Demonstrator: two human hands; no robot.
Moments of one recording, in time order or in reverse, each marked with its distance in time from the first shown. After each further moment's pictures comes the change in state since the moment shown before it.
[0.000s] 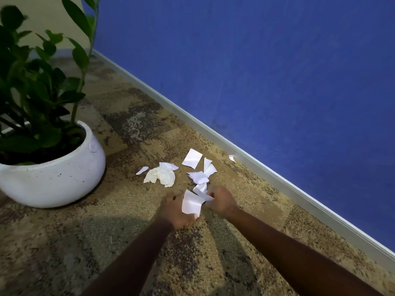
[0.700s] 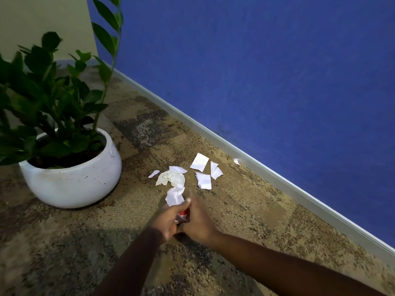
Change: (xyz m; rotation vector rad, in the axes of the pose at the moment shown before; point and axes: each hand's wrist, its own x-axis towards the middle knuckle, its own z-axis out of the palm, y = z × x) left_hand -0.031 -0.029 -0.018 -1.370 -0.162 -0.191; right_hand -0.064 -0.066 0.052 0.464 -0.112 -0.209
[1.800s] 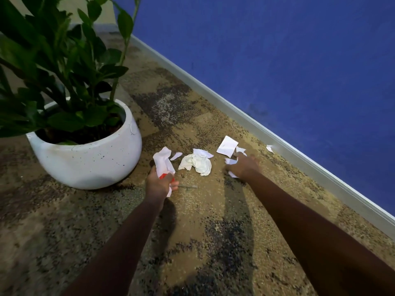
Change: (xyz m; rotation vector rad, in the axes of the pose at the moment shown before) left_hand 0.046 0.029 -0.070 0.113 0.482 0.311; right_hand 0.139 0.036 -0.071 -0.591 0.265 0.355
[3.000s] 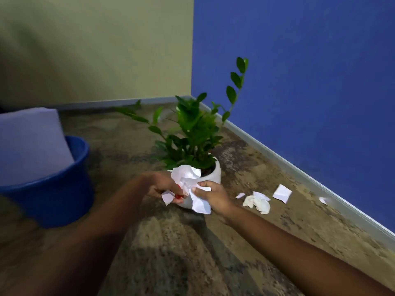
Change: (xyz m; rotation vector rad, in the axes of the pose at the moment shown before) left_hand -0.108 0.186 -0.197 0.363 -0.446 -0.186; right_hand -0.233 -0.214 -0.013 0.928 -0.397 -0.449
